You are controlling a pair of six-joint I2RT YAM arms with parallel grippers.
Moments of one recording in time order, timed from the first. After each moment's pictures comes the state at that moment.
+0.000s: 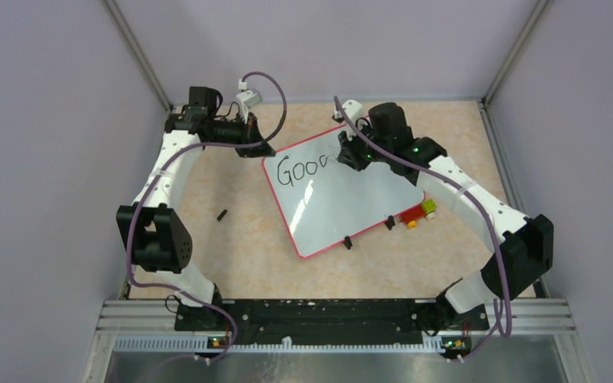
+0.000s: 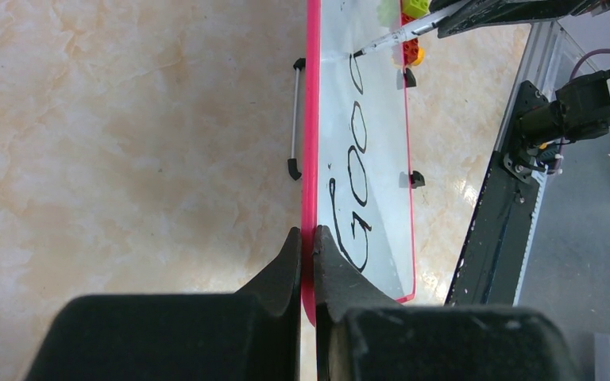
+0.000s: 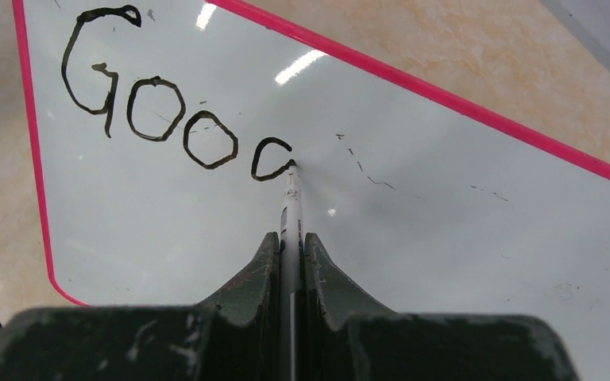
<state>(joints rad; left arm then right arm) -0.08 1.66 1.59 -0.85 1.02 0.37 0.59 1.49 1.39 -0.48 -0.23 -0.19</state>
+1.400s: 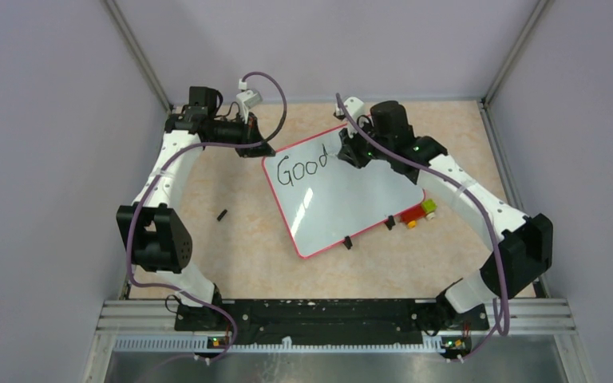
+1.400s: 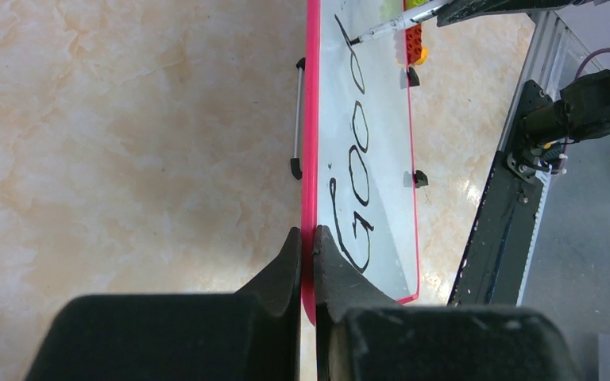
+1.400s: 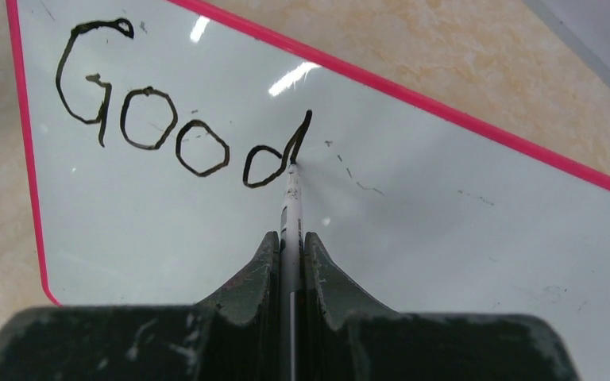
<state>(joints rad) -0.08 1.66 1.59 -0.84 1.01 0.37 0.58 1.50 1.41 -0.45 -0.23 -0.19</state>
